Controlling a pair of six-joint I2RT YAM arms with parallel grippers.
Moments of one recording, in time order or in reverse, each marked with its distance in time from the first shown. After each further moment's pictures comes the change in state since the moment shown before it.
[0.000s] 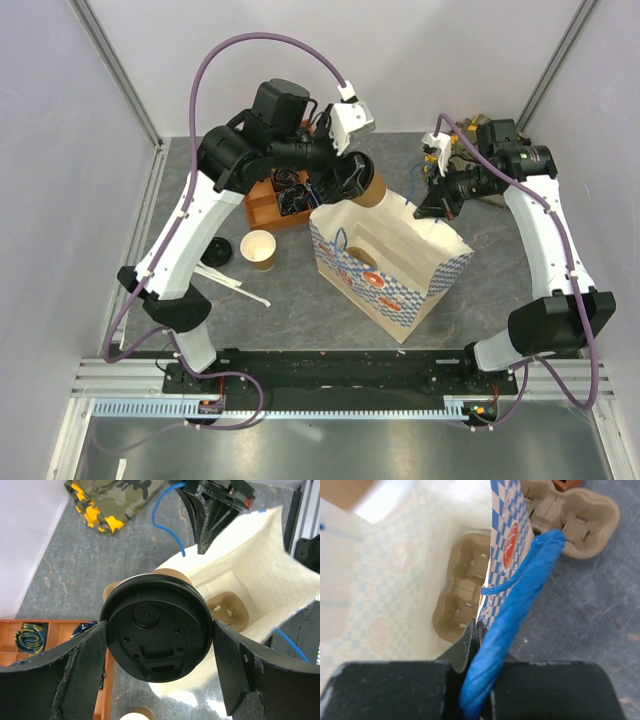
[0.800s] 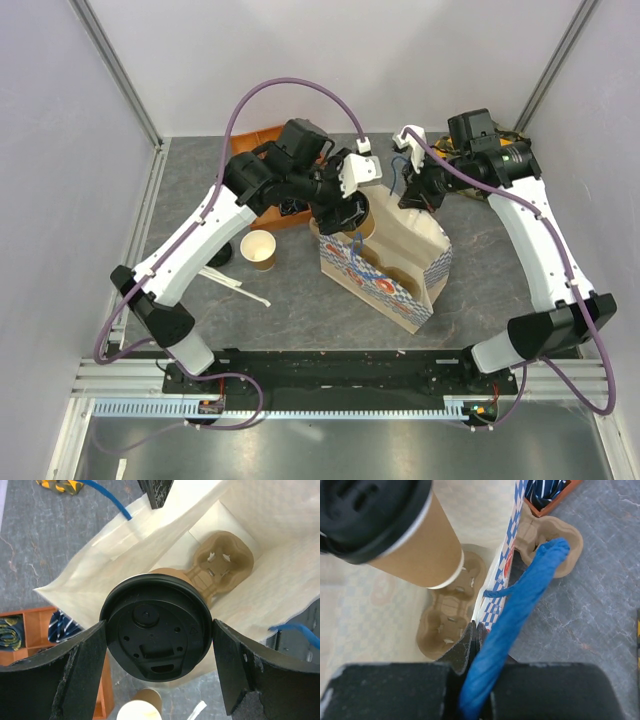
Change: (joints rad) left arm -0.030 -0.119 -0.438 0.103 -0.002 0.183; right arm 0.201 0.034 0.138 0.063 0.220 0.029
